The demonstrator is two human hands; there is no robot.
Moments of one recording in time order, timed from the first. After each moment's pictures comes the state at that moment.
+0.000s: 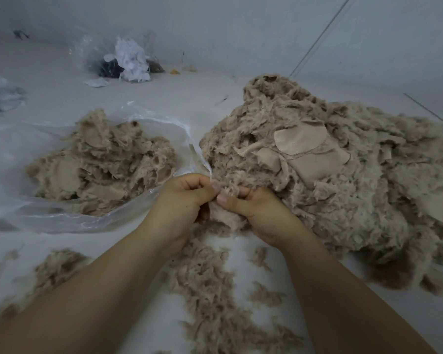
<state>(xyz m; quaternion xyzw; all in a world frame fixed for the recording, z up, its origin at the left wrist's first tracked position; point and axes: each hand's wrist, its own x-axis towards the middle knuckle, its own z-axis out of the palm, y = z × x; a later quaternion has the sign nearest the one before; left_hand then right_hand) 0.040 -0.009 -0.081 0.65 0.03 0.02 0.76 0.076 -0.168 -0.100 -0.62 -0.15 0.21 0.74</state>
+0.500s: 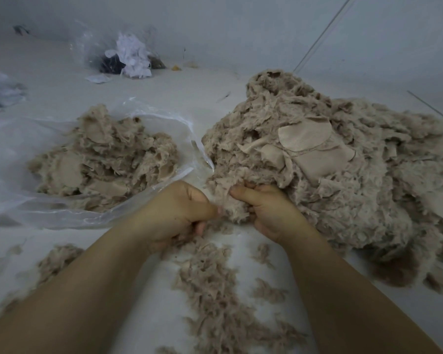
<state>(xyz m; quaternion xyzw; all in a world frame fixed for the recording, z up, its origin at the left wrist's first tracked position) 0.030 0.018 -0.074 0.75 -0.03 -0.15 0.64 0.082 -0.171 -0.106 -0.60 -0.10 0.22 0.76</state>
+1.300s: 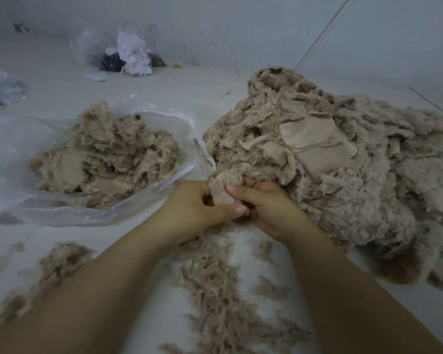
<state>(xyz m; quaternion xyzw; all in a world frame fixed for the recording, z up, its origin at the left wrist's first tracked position) 0.027 -0.001 -0.077 0.78 -0.09 -0.07 0.62 0.077 -0.166 -0.099 -0.61 -0.11 0.21 0.76</state>
